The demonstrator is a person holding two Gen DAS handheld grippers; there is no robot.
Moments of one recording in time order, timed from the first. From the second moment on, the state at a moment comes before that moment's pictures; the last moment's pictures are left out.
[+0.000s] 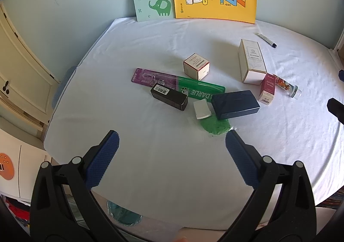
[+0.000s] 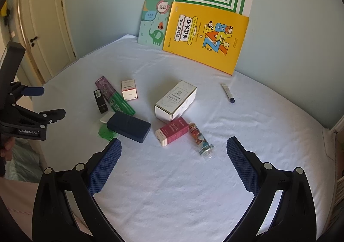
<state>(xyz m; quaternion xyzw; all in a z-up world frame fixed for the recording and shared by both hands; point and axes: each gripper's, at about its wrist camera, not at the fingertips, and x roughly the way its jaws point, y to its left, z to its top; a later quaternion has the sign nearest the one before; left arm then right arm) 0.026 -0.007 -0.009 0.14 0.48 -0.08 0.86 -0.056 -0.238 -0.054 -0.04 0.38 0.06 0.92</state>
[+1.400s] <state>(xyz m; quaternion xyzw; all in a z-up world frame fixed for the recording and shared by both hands) 0.042 -0.004 -0.018 0.13 0.49 -0.08 0.86 -0.043 -0.232 -0.059 -0.04 0.39 0.06 0.92</state>
